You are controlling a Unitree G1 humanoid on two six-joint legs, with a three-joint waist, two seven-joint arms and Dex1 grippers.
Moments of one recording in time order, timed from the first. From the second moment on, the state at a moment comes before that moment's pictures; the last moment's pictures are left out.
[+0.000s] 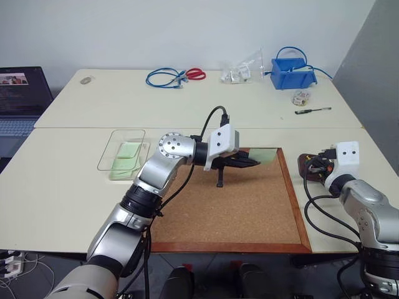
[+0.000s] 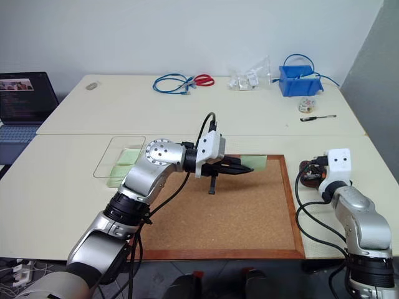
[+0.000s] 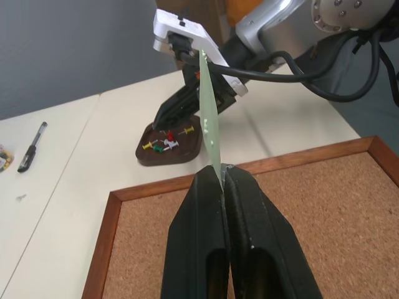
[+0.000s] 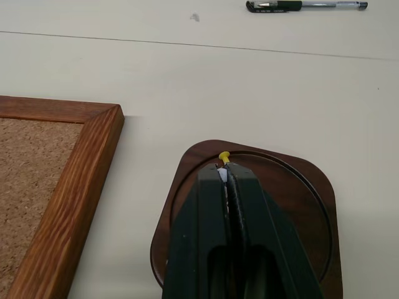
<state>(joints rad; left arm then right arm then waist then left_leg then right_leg) -0.79 0.33 -0.34 0.13 -0.21 0.17 -1.17 -0.23 -0.50 -0.26 -0.18 0.33 0.74 0.19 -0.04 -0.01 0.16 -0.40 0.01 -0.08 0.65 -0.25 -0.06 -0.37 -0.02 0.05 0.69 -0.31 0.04</state>
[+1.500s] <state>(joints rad) -0.70 0.42 -0.16 0.04 -0.21 0.39 -0.94 -0.24 -0.74 -0.28 -0.49 0.66 0.86 0.67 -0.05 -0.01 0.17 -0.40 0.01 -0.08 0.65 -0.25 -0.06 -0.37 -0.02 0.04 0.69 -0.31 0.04</state>
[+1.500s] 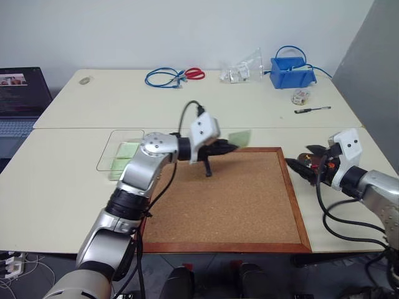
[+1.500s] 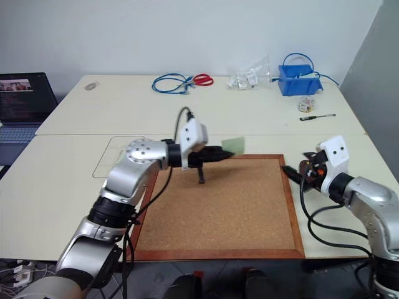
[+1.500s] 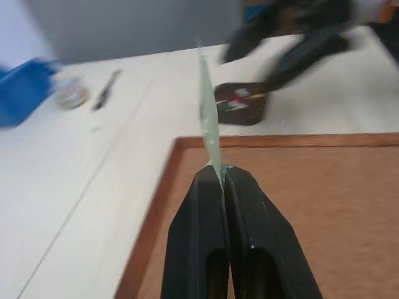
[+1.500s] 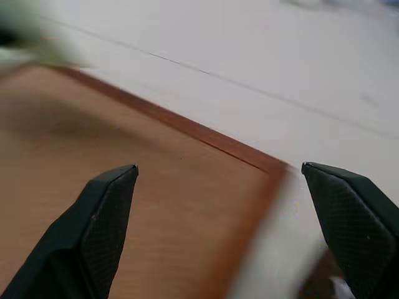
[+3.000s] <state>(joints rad) -0.41 0.36 0.32 -0.42 -0.13 0.91 -0.14 -0.57 -0.63 -0.02 -0.37 0.73 0.81 0.76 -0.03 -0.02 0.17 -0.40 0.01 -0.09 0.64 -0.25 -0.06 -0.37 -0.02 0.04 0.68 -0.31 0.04</state>
